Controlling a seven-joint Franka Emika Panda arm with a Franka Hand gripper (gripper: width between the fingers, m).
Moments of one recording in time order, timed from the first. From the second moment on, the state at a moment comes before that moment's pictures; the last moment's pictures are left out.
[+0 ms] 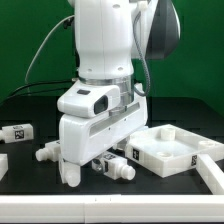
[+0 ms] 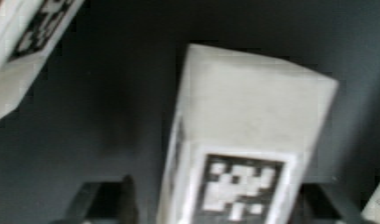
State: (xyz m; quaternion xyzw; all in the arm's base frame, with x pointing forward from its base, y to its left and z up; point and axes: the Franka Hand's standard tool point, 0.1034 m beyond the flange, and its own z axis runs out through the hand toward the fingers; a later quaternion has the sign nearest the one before) arm 0.535 -0.021 0.015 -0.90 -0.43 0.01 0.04
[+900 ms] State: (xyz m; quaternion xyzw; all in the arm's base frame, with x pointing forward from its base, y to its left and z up) arm 0.501 -0.052 0.060 -0.91 -0.40 0.02 0.03
